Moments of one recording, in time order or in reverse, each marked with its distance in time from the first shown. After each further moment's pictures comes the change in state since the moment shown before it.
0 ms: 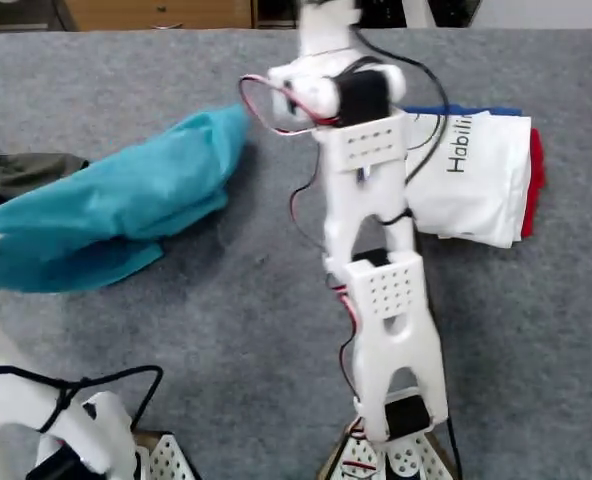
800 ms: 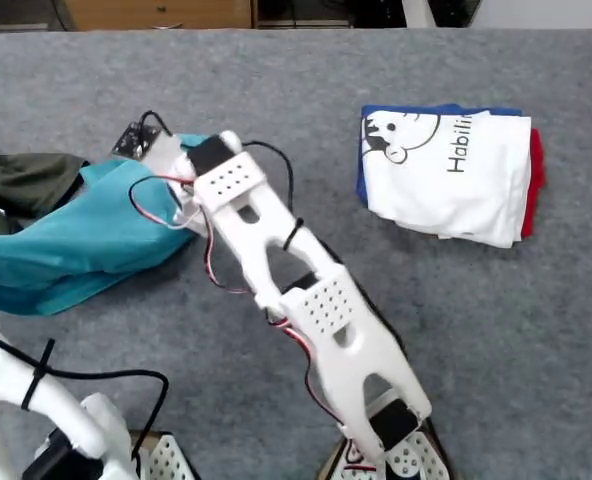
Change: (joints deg) left arm -7.8 2.1 28.9 -31.7 11.8; right arm -18.5 10.7 35.3 -17.4 27.5
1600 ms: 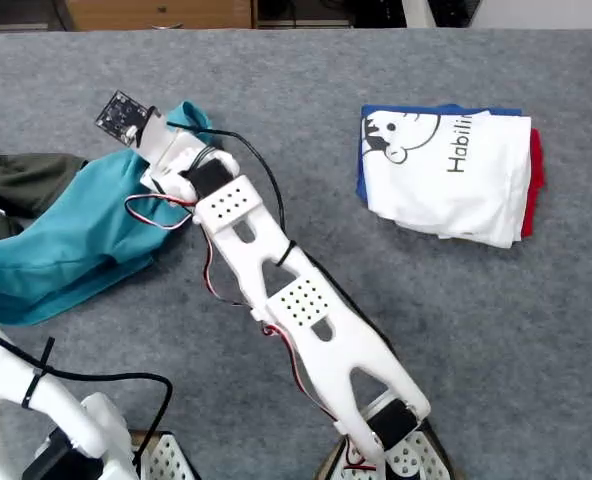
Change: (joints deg) left arm 0.0 0.1 4.9 0.0 0.0; right arm -0.4 23.5 -33.7 -24.8 -3.8
